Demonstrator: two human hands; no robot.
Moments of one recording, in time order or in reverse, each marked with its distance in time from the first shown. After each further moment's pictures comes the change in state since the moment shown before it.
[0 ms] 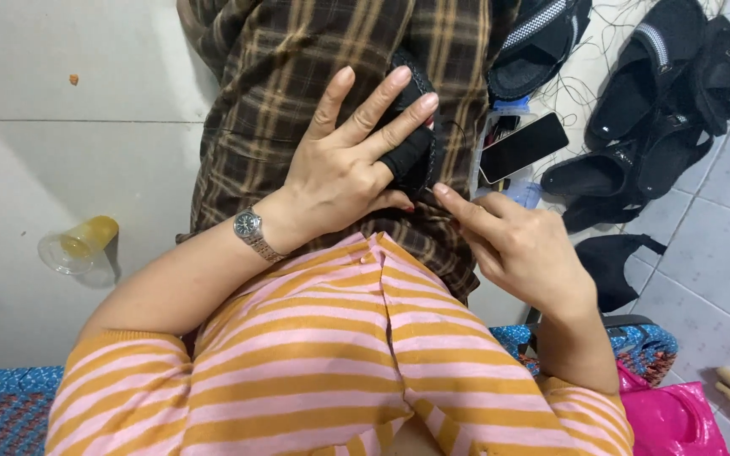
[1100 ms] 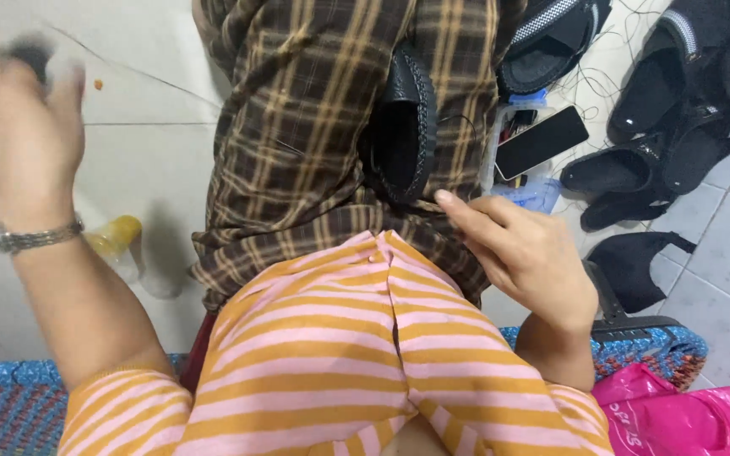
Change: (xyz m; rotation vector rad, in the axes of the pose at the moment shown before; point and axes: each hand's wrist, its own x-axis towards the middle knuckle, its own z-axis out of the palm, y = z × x) left_hand -0.196 -0.152 -0.118 0.647 -0.162 -0.592; right_hand -0.009 -0.005 0.001 0.330 0.045 -0.121
